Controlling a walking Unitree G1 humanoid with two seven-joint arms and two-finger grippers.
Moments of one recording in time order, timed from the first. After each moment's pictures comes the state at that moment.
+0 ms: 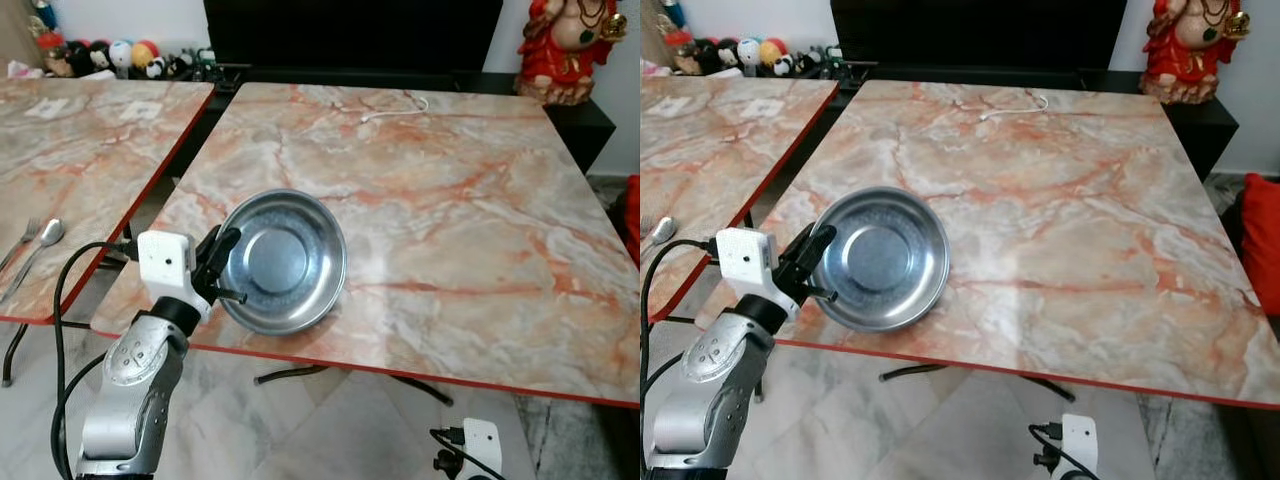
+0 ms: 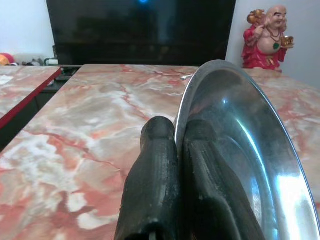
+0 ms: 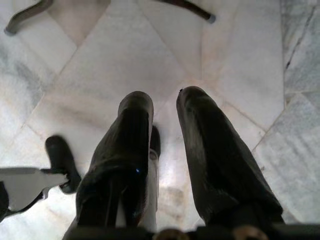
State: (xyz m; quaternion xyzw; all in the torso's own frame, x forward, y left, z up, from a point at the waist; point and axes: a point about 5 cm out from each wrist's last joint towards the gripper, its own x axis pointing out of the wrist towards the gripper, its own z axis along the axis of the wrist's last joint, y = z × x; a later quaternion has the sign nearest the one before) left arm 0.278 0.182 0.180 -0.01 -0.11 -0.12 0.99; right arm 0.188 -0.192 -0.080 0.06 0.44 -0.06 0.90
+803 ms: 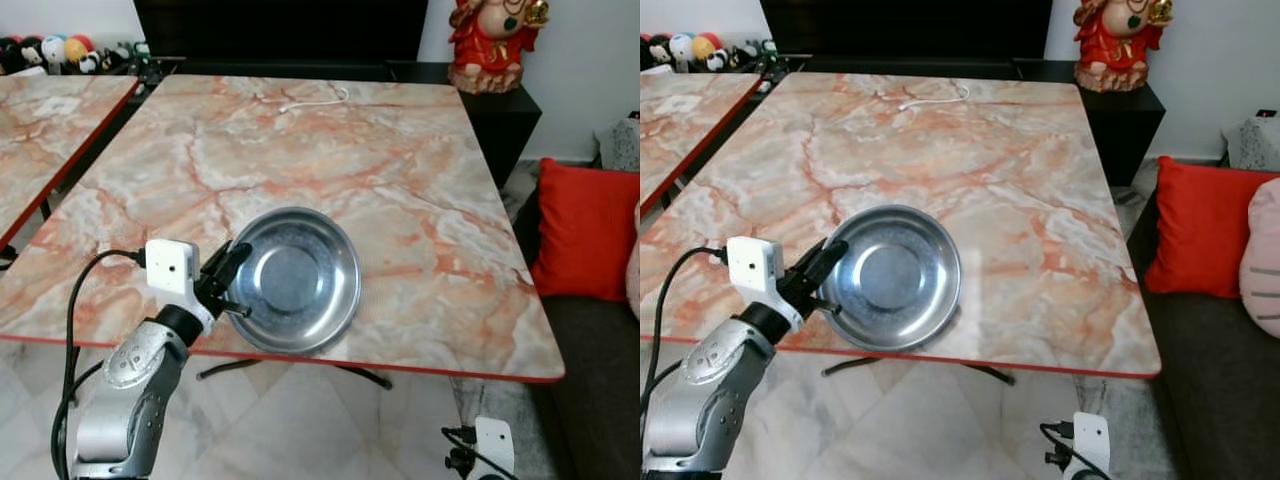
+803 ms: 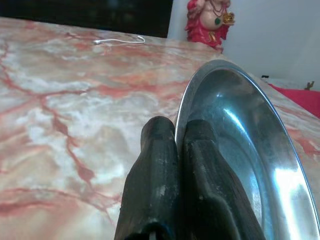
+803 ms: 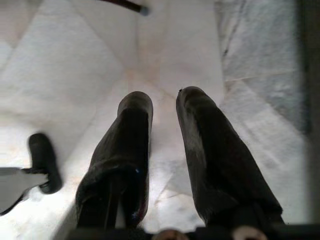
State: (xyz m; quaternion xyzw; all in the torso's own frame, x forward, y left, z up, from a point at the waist) left arm 0.284 0.177 0.169 -0.06 -0.05 -0.16 0.98; right arm 0.185 -0.191 -0.082 0.06 0.44 -0.06 0.89
